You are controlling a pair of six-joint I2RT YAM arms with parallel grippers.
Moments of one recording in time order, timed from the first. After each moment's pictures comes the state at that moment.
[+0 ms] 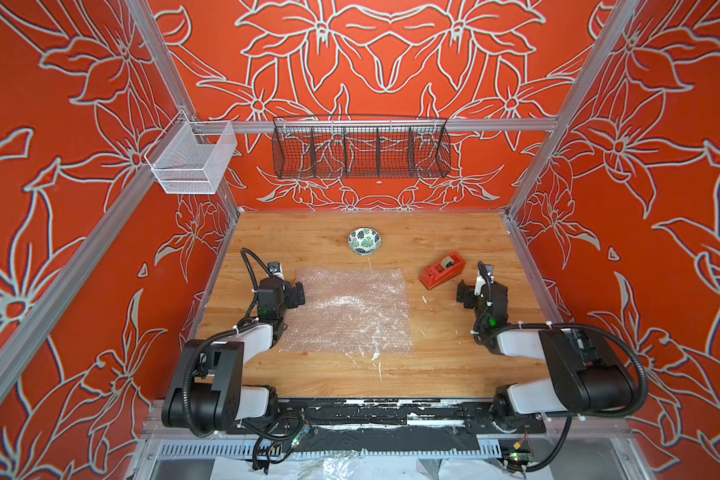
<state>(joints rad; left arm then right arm) 0.01 1.35 0.39 0.41 -0.13 -0.11 0.11 1.42 0.29 0.75 0.34 -0.01</state>
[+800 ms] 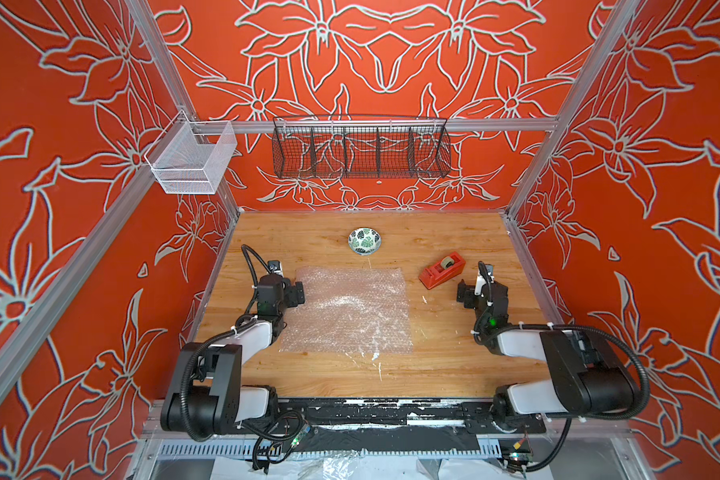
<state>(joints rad) 0.01 1.30 0.48 0.25 -0.15 -0.12 0.11 1.37 0.29 0.69 0.34 -0.01</state>
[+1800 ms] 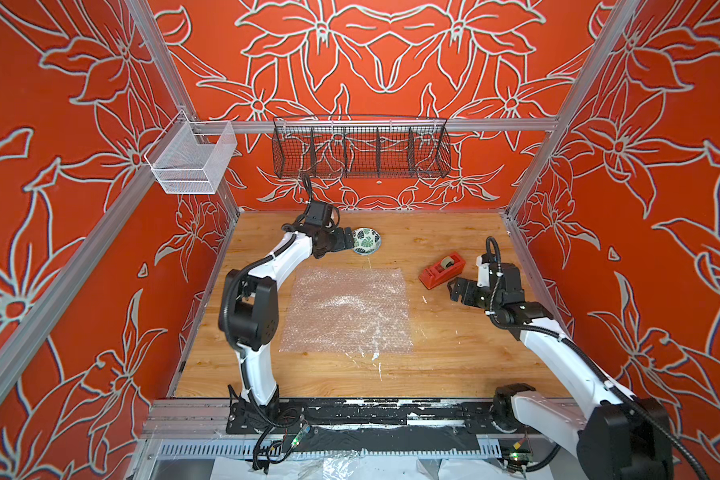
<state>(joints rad) -0.23 1.98 1.65 -0.58 0.17 -0.46 0.14 1.05 0.66 -0.37 -0.10 0.37</state>
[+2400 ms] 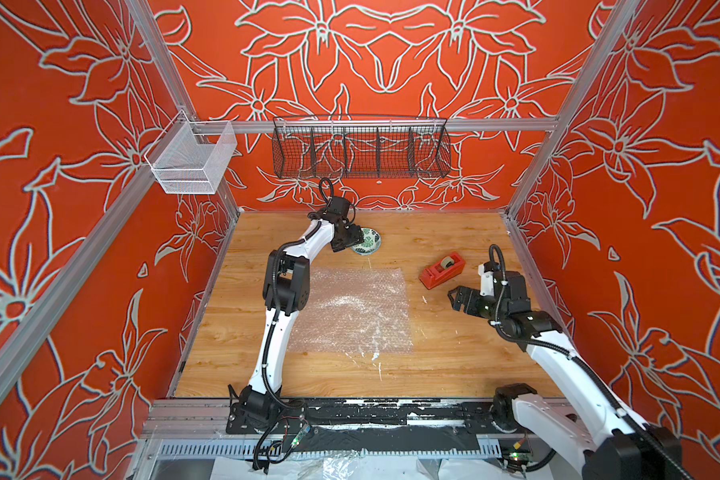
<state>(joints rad) -0.26 2.46 2.19 -0.79 0.21 -0.54 0.14 0.92 0.62 -0.48 -0.14 0.41</state>
